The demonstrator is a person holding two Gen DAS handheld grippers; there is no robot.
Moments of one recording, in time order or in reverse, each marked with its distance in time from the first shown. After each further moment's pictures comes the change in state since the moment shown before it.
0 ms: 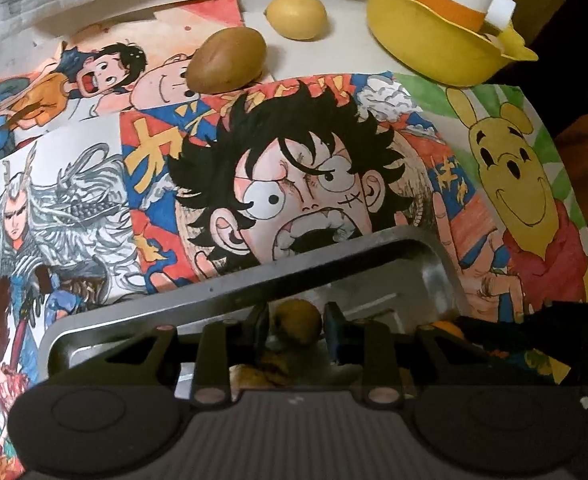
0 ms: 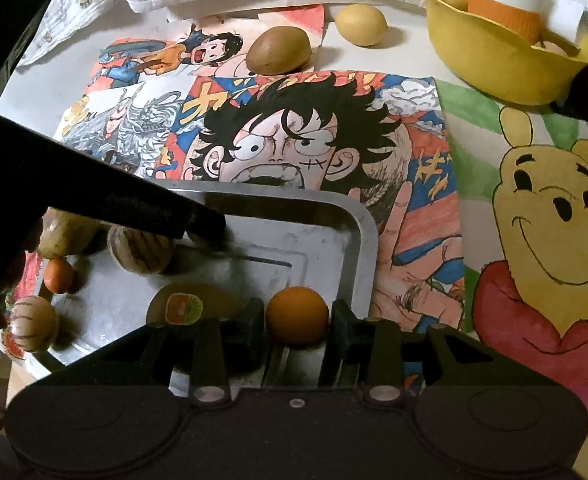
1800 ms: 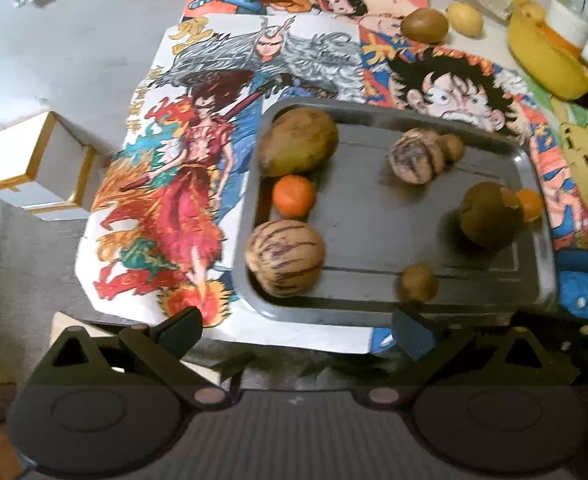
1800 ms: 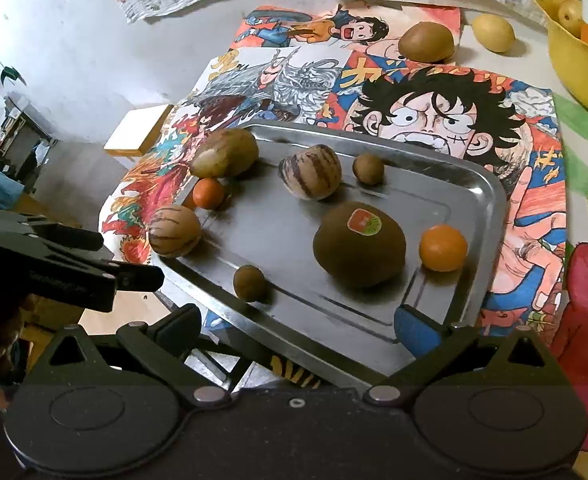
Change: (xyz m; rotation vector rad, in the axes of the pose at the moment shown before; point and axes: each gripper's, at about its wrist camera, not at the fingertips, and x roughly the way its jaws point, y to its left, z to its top) left arm -0.106 0.043 -0.168 -0.340 -0.009 0.275; right arm -0.049 0.049 -0.042 -0.192 0.051 0.279
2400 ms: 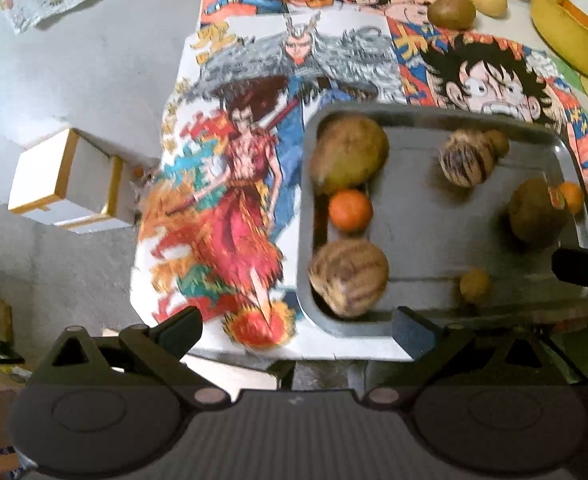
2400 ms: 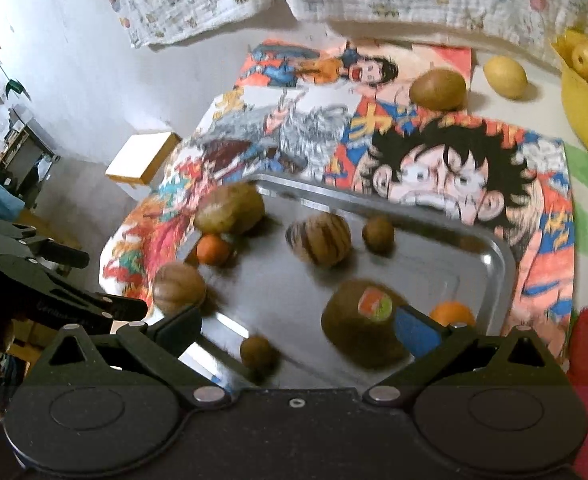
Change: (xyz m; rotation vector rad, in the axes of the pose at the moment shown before) left arm -0.002 0.017 0.029 0.079 0.035 0.103; right arm 0.004 0.006 0.042 -0.021 -0.089 -0.003
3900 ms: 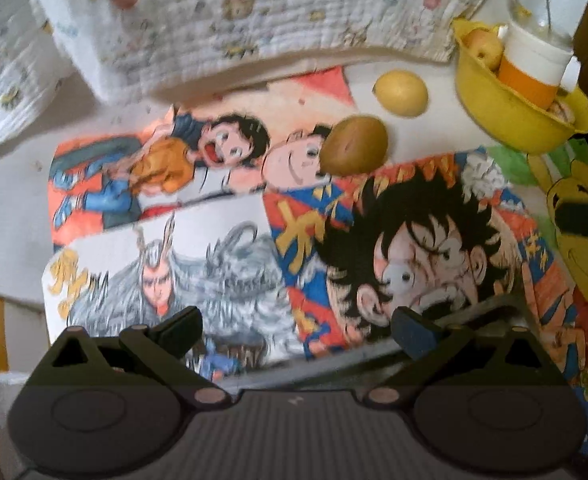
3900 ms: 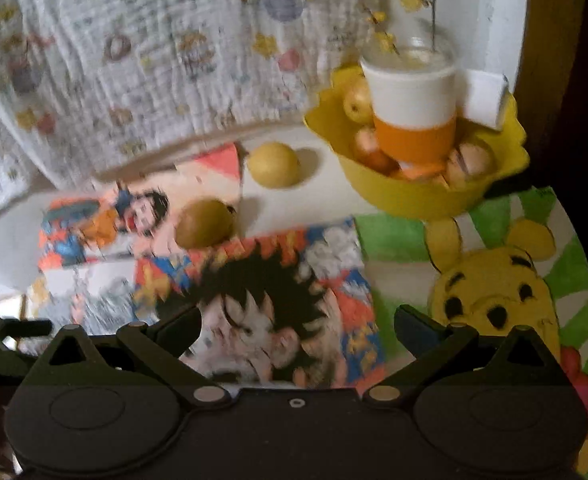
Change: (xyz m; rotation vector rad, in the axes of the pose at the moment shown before) left arm 0.035 -0.086 0.174 0.254 -0.233 -0.172; right arm -0.024 -0.122 0.091 0.437 -0.198 -0.393
